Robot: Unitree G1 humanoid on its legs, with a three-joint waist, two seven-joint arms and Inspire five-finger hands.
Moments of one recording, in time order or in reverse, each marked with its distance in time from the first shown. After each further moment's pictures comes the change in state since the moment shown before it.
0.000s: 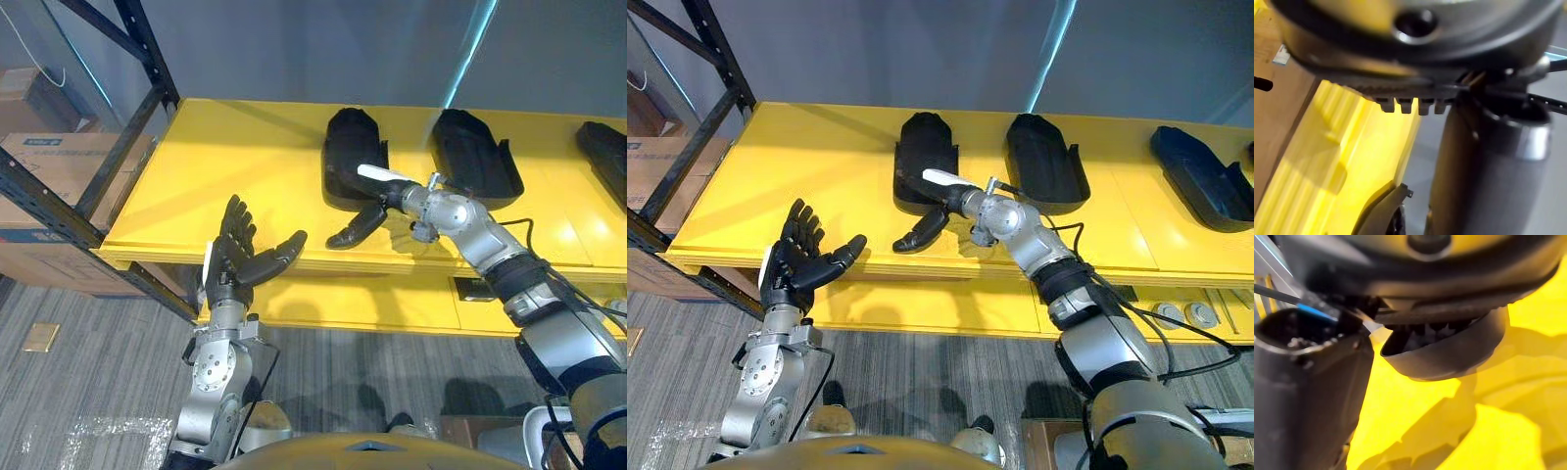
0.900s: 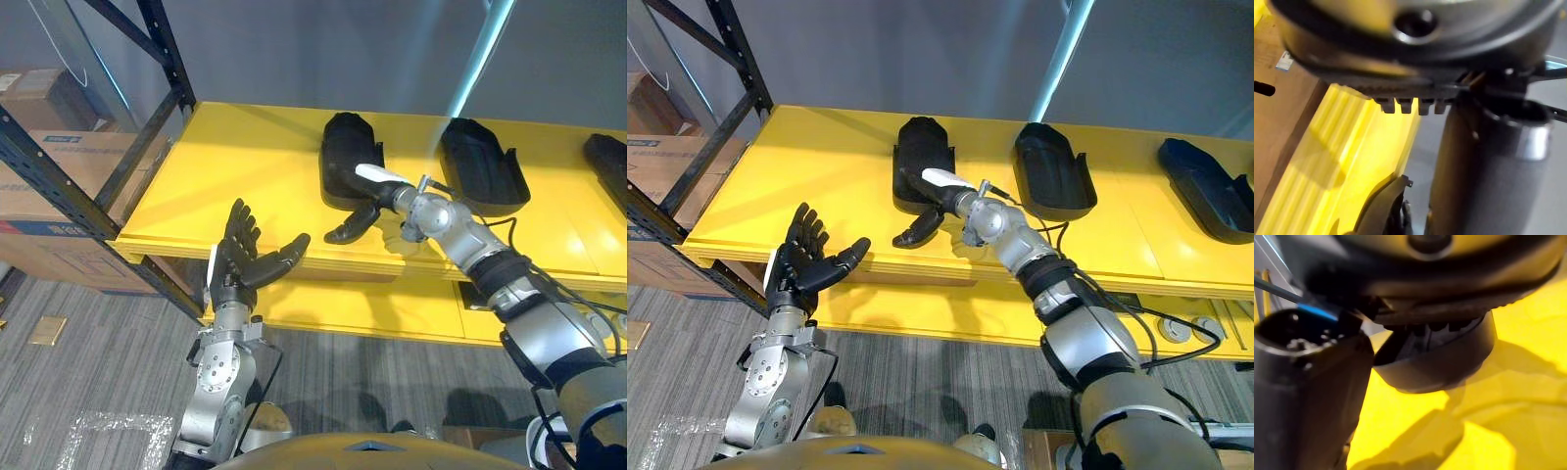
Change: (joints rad) left arm 0.000 0.004 -0.014 0.021 0.000 -0.003 0.016; right arm -0.045 -0.023 0.056 -0.011 -0.079 0.041 -0.108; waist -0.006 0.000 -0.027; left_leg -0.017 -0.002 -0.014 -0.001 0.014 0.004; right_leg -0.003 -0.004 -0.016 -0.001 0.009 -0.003
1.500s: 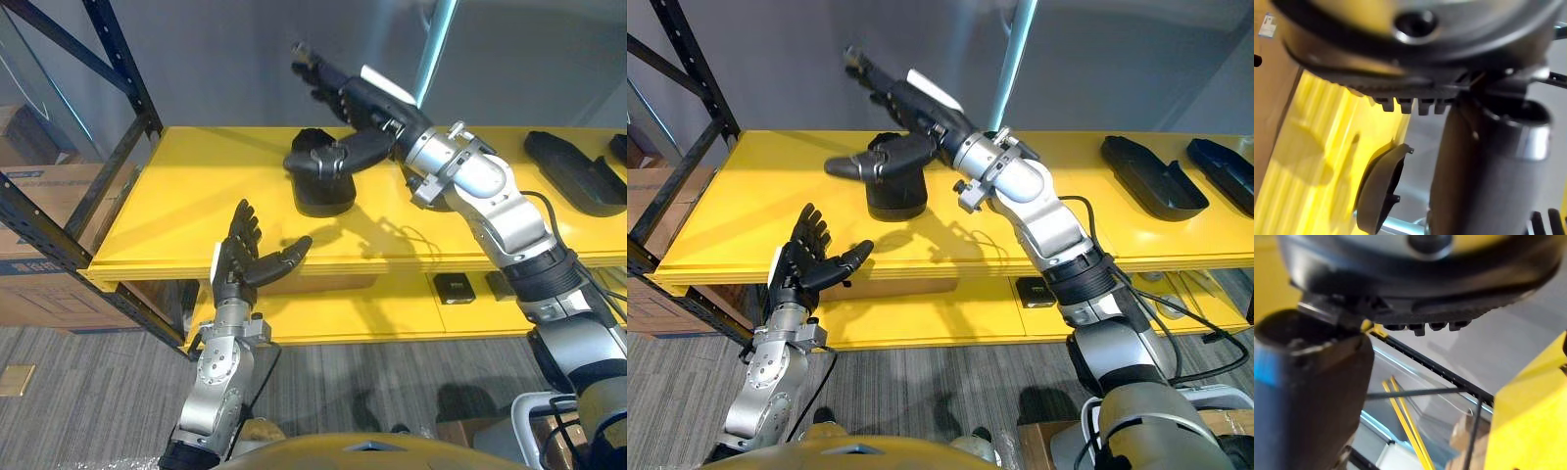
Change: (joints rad) left arm -0.046 0.028 -0.018 0.063 0.006 -0.002 -0.016; right arm 0.054 -0.028 -0.280 -0.503 0.706 0.117 -0.037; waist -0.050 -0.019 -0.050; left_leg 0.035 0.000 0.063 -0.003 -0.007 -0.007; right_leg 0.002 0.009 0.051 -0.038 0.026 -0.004
